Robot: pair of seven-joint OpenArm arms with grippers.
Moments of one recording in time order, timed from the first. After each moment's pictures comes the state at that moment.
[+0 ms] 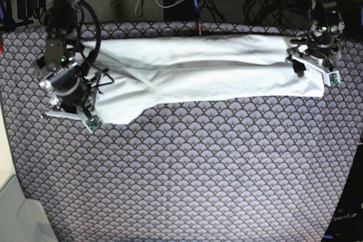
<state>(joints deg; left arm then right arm) 18.0 -12.8 -20.8 91.9 -14.6 -0.7 32.4 -3.8 5.6 7.7 111.5 -13.9 40.2 -56.8</state>
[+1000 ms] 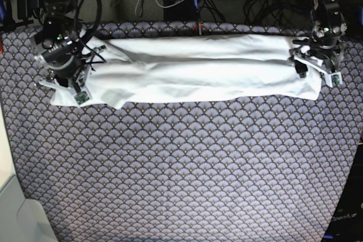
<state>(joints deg) 18.0 -14.3 -20.7 91.9 -14.6 -1.0 32.2 -11.6 1.3 16.3 112.2 -13.5 40.2 -56.3</state>
